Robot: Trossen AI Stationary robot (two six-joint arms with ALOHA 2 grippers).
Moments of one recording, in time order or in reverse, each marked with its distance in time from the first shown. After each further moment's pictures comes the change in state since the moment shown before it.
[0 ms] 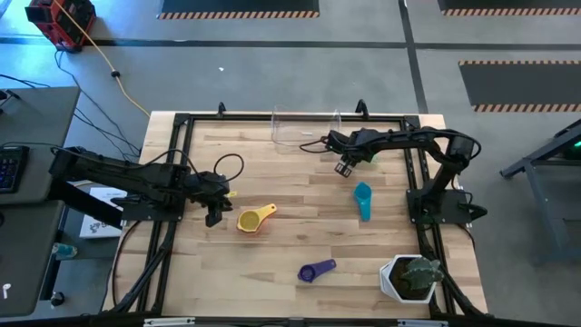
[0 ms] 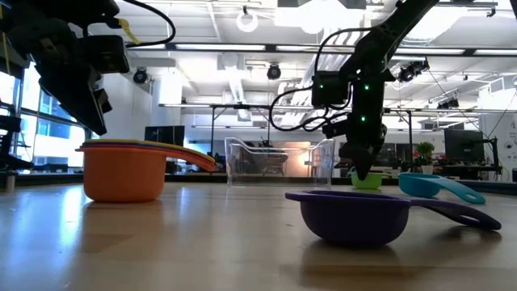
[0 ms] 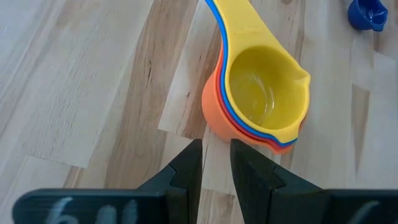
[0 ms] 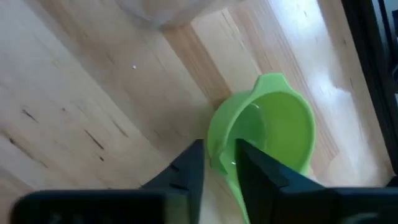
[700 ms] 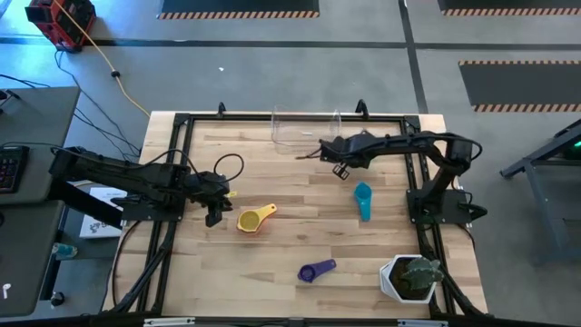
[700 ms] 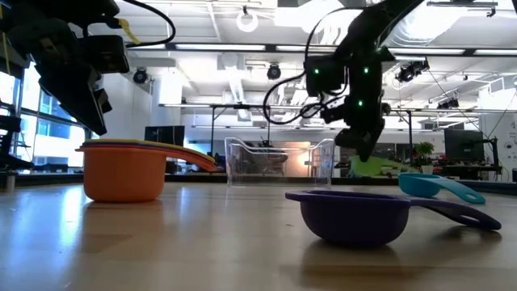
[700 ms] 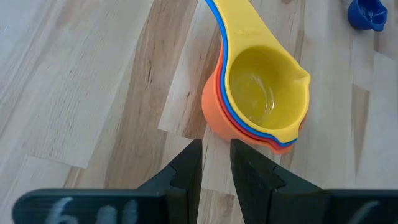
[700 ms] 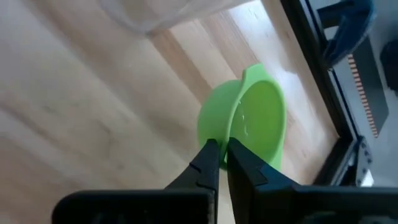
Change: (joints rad) left arm 0.000 0.000 0.000 0.000 0.000 0.000; right arm 0.131 0.000 0.101 -0.217 0.161 0.230
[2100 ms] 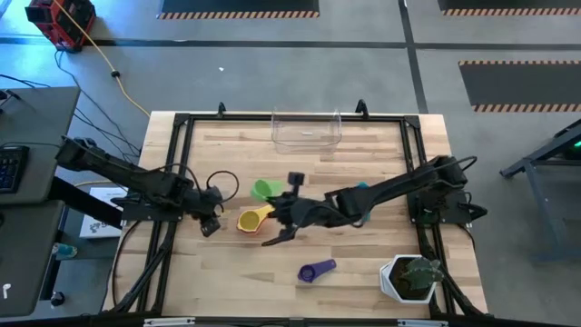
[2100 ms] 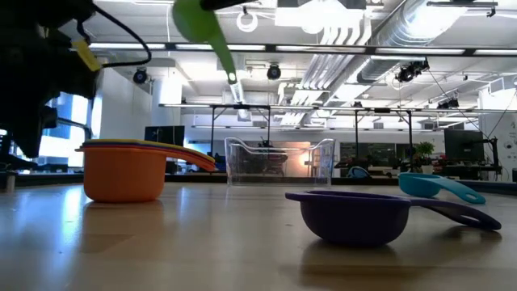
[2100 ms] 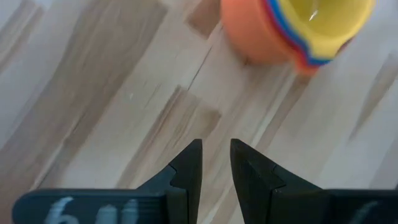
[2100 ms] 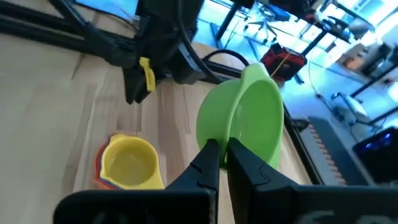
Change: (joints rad) left arm -0.208 0.058 0.000 -0.173 0.003 -0.496; right arm 0.609 0.096 0.438 0.678 0.013 -0.505
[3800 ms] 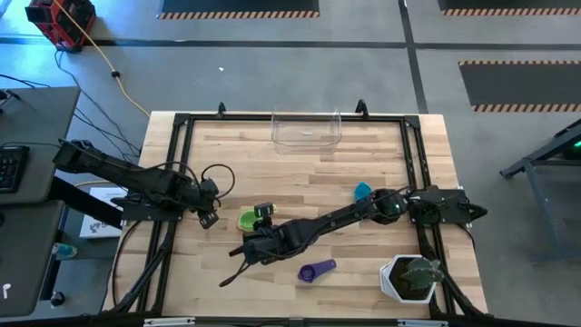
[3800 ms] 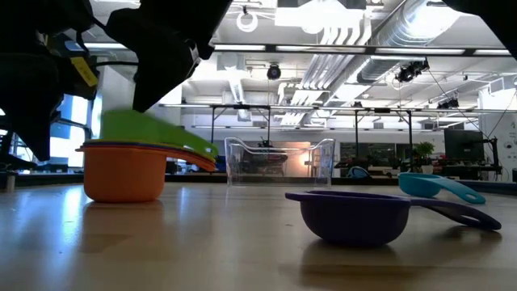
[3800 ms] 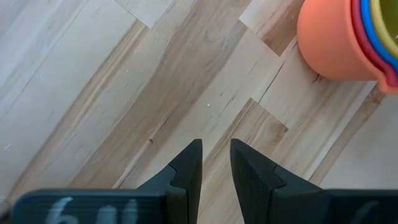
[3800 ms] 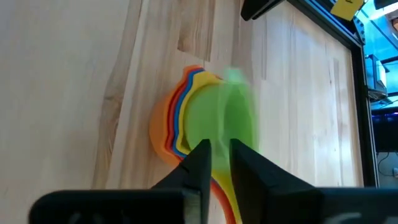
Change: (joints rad) left arm 0.046 -0.045 0.000 -0.142 -0.137 0.028; right arm 0.044 0.664 0.804 -0.660 -0.001 0.055
